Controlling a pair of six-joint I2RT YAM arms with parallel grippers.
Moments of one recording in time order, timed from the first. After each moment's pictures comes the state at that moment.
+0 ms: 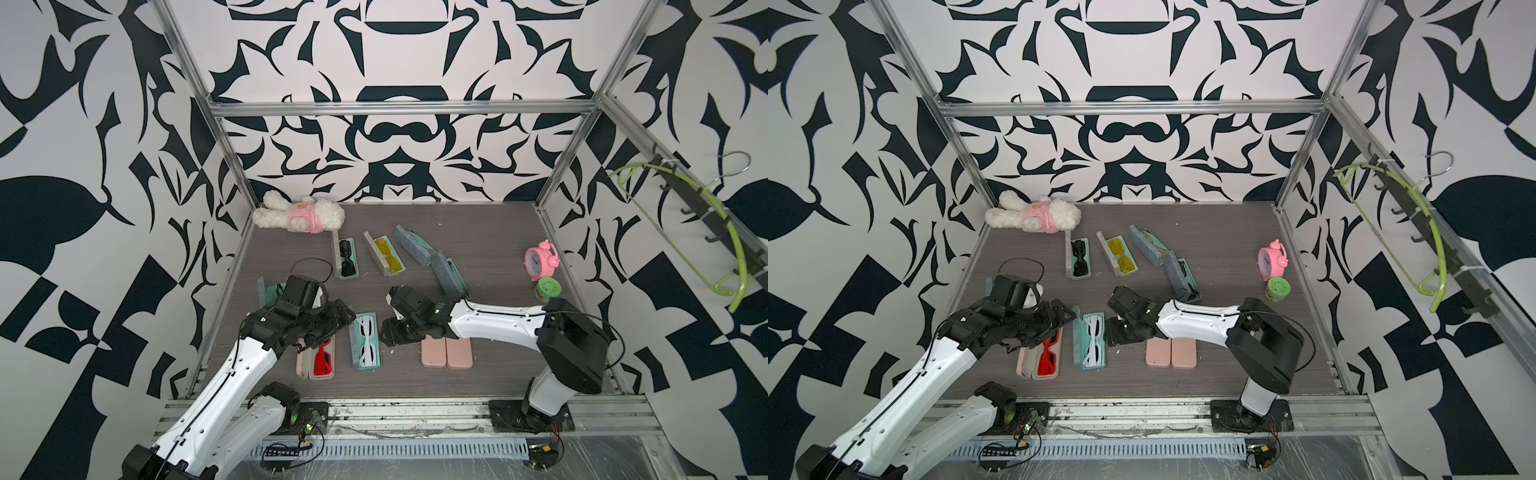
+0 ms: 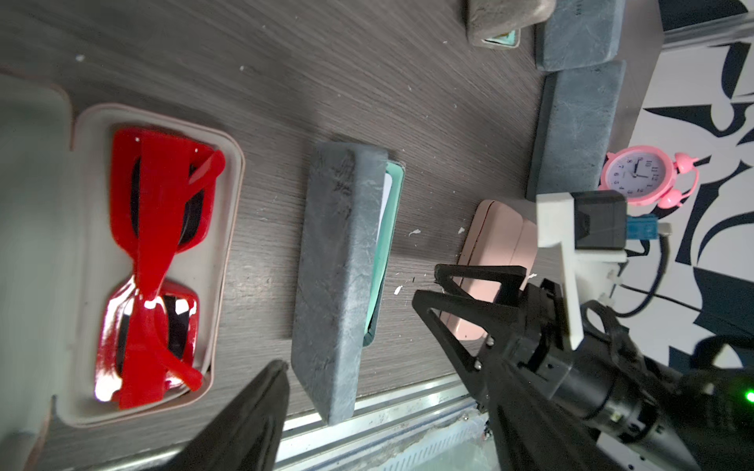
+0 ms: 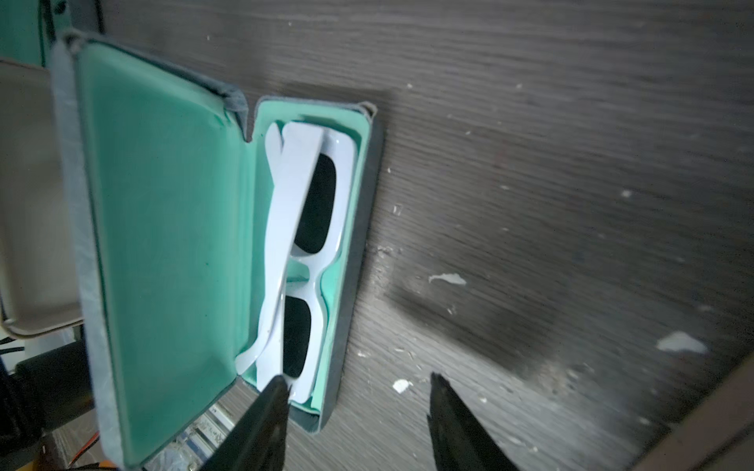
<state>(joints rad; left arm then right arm) -0.42 0.86 0.74 -0.88 0.33 -0.88 1.00 1.71 1.02 -0.34 -0.19 0.80</state>
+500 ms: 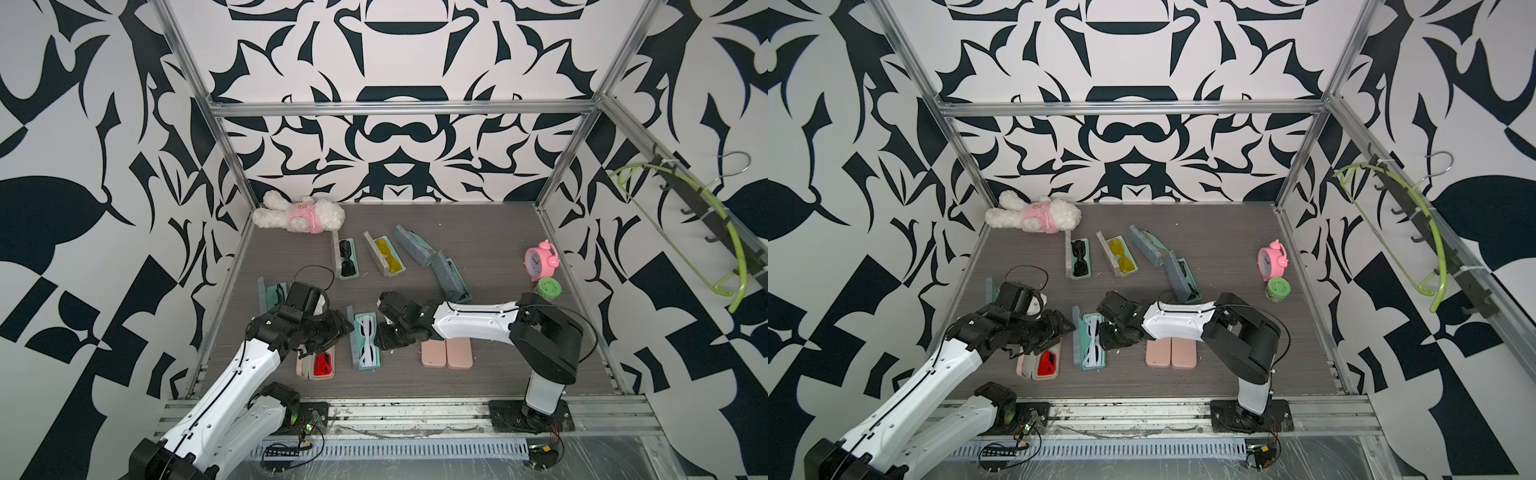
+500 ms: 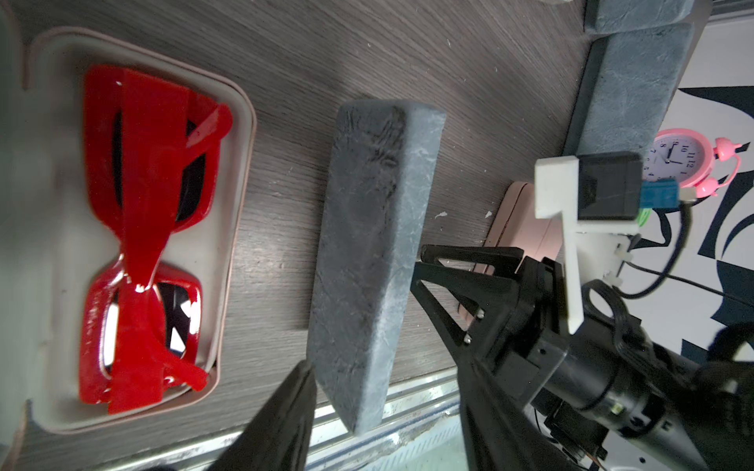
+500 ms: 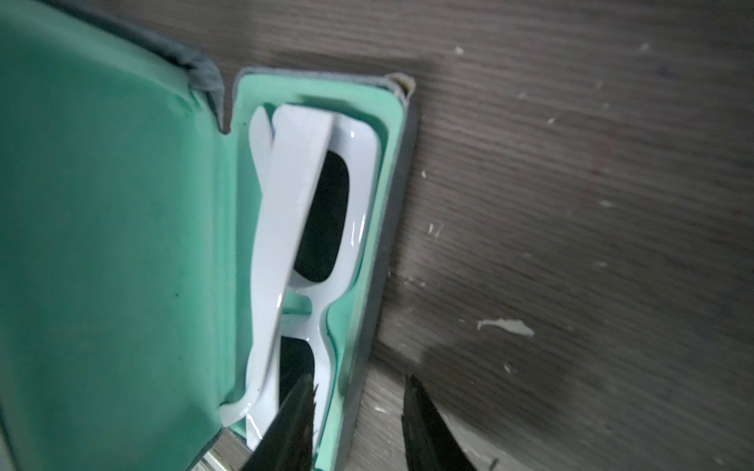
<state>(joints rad) -0.42 0.86 0.65 -0.84 0.38 -0.87 1.04 1.81 1.06 -0.31 -0.19 0.82</state>
